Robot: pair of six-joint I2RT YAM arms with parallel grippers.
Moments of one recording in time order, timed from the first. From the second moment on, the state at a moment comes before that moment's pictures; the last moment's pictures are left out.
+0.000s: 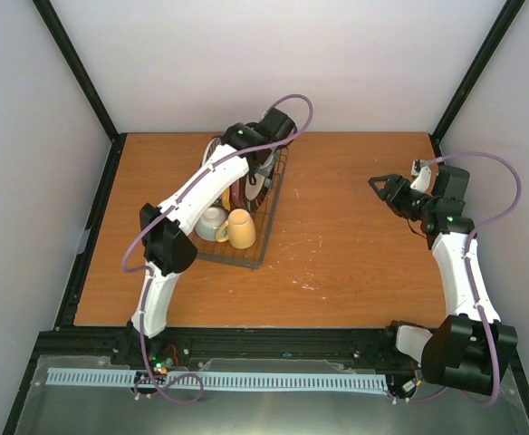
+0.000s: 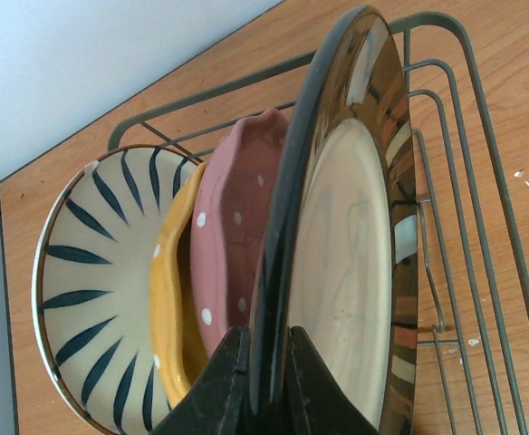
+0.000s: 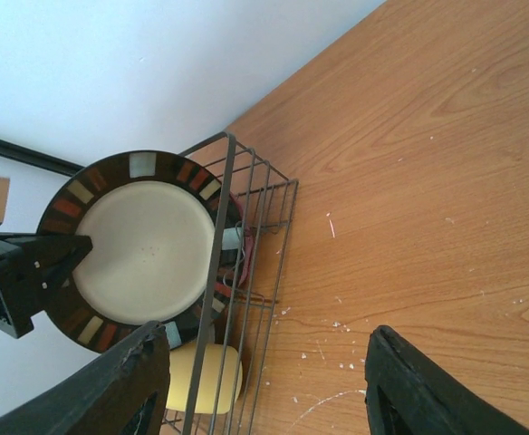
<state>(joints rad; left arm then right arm) -0.68 2.15 2.33 -1.23 -0.57 -0.11 -0.20 1.15 0.92 -0.34 -0.74 0.57</state>
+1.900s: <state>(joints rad) -0.72 2.18 2.33 -1.11 -0.55 -0.19 -0.20 1.15 0.92 -0.36 -0.76 0.55</state>
